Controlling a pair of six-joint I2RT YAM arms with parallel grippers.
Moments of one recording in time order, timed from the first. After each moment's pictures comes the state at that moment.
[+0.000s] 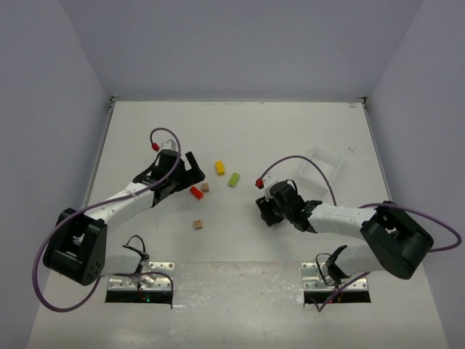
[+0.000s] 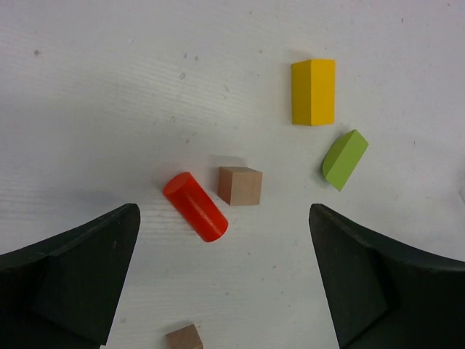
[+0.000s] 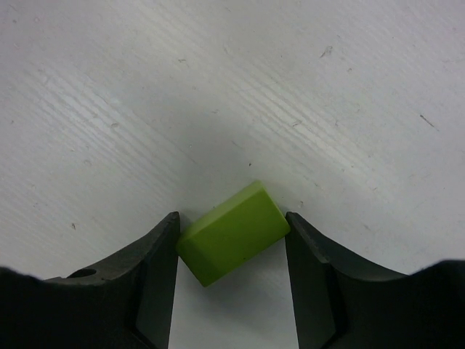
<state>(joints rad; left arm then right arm) -0.36 1.30 0.67 -0.14 -0.09 -0.73 0.73 1.37 0.40 0.13 0.06 0.07</state>
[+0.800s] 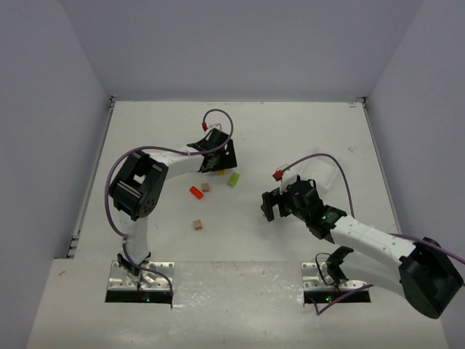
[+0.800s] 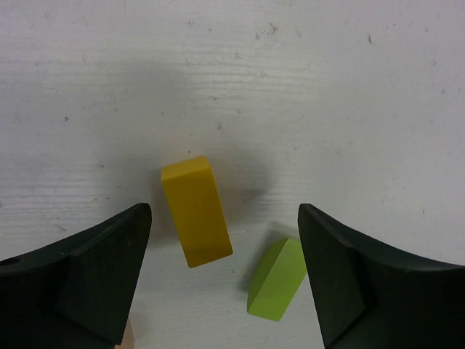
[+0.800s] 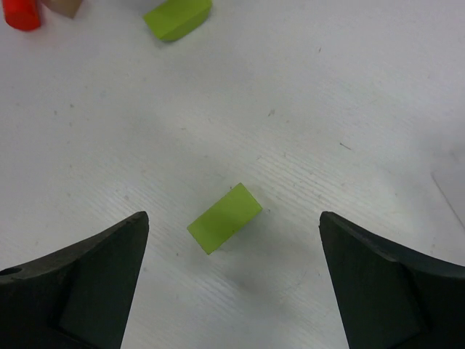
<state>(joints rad) -0.52 1.95 1.24 -0.22 -0.20 -0.65 0.68 1.05 0.33 0.12 0.06 0.12</state>
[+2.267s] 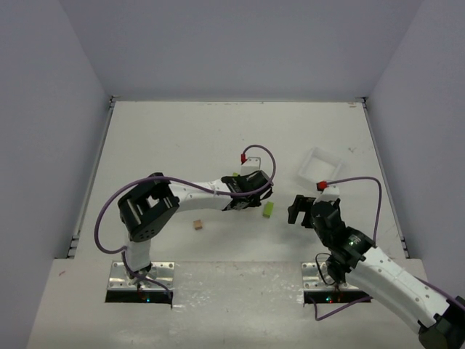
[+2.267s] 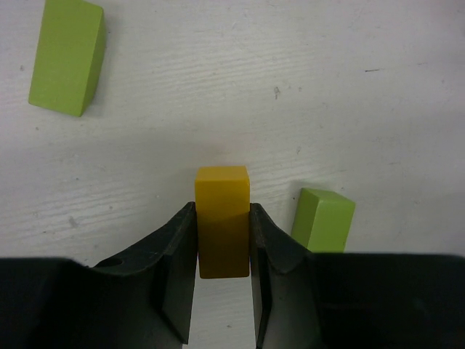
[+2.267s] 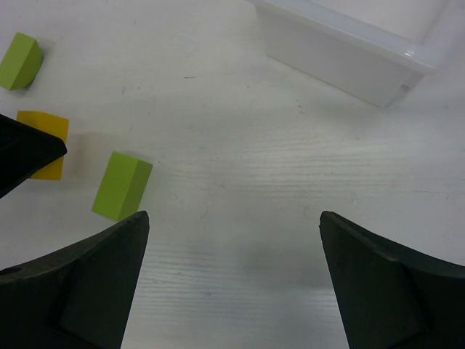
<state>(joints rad) -0.99 1.87 1.18 -0.31 -0.45 -0.83 0.68 0.47 0.19 -0.34 0.45 0.55</state>
